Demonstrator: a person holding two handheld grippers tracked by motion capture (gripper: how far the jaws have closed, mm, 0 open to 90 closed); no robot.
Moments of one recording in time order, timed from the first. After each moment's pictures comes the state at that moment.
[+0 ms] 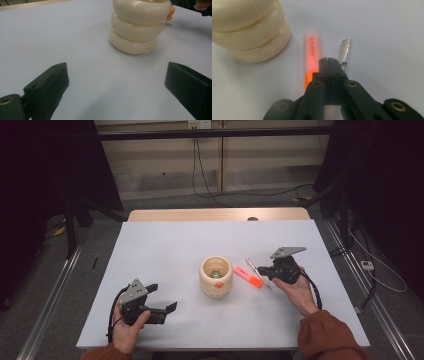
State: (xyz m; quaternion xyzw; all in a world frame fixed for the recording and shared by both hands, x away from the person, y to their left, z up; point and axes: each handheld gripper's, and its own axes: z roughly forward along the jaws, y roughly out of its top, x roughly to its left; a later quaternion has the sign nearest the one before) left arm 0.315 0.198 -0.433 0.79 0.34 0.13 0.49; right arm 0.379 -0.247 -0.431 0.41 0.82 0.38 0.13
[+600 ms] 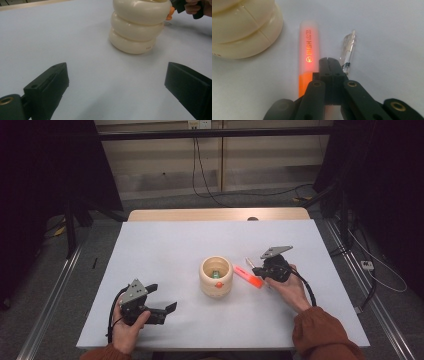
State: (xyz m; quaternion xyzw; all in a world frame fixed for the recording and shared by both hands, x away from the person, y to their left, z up) left arm 0.315 0.198 -0.433 0.79 0.33 0.13 0.49; right arm 0.395 -0.230 -0.446 0.40 0.84 0.34 0.13
